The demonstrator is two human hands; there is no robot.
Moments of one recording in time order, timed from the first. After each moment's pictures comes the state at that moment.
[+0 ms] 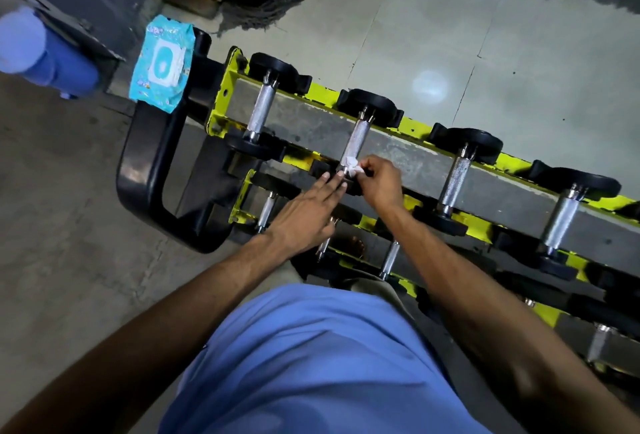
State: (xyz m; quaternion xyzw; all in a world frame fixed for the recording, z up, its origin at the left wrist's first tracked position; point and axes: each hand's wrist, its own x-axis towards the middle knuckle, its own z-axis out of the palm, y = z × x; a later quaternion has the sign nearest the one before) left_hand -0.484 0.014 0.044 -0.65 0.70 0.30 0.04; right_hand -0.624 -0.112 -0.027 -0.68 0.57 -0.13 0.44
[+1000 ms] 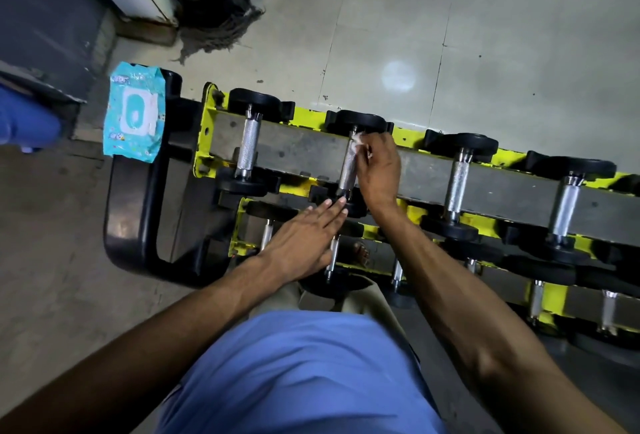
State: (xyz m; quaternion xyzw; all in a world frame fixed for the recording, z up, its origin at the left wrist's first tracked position) left_hand -0.440 -0.007 0.038 -0.53 0.79 0.28 0.12; right_hand -0.583 -0.151 -0.032 -0.70 0.59 -0.33 0.24
